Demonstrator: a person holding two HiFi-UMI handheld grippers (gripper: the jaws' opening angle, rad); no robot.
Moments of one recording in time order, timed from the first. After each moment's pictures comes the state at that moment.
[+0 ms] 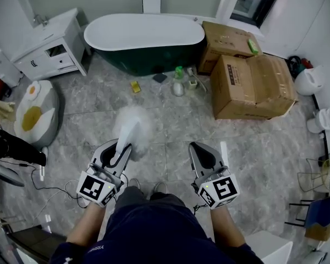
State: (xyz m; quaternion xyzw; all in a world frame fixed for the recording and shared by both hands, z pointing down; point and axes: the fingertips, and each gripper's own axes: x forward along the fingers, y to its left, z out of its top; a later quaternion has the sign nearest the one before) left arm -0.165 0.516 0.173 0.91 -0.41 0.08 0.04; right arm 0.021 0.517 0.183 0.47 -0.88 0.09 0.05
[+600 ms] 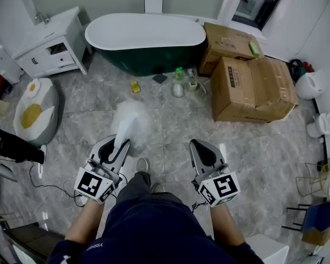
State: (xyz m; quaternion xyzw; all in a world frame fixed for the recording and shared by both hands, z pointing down) left arm -0.156 0.500 0.168 0.90 -0.43 0.07 0.03; right arm 0.035 0.499 0.180 0.47 -0.88 0.09 0.05
